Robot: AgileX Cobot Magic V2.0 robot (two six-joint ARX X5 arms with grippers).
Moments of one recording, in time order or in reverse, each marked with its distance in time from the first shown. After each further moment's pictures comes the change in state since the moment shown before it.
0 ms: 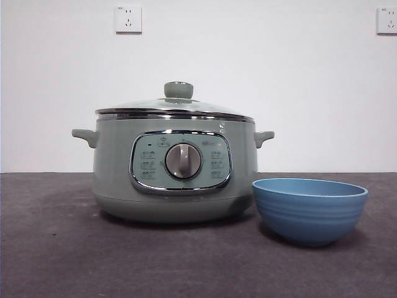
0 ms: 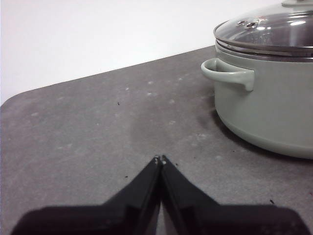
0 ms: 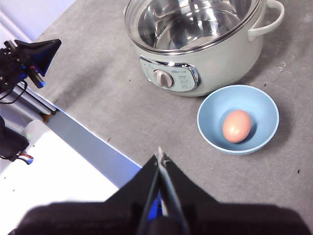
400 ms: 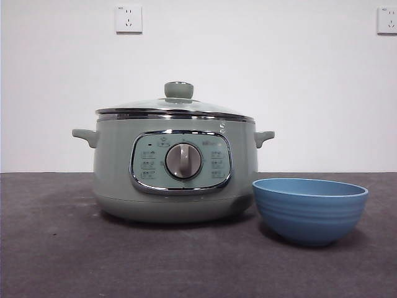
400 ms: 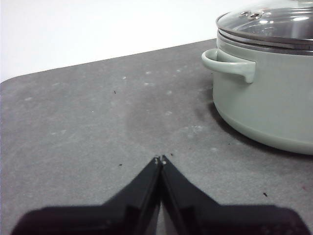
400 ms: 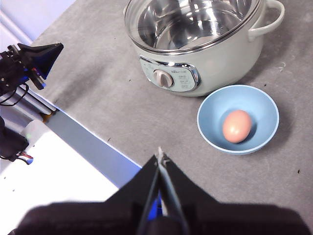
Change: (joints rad) left arm 0.000 -0.003 -0.003 -0.031 0.000 -0.043; right arm 0.000 0.000 0.000 0.000 0.000 0.000
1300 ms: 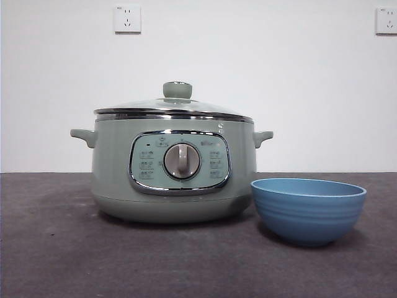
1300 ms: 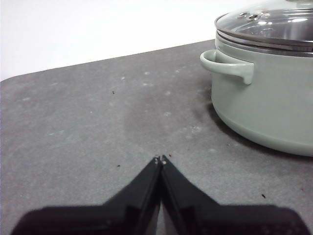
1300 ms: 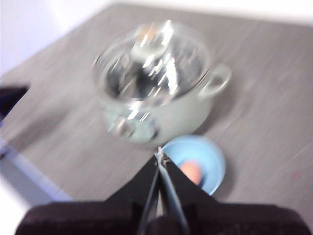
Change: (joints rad) left arm 0.000 0.000 0.000 0.000 0.000 -0.002; right arm -0.159 -0.092 -0.058 0.182 0.038 -0.137
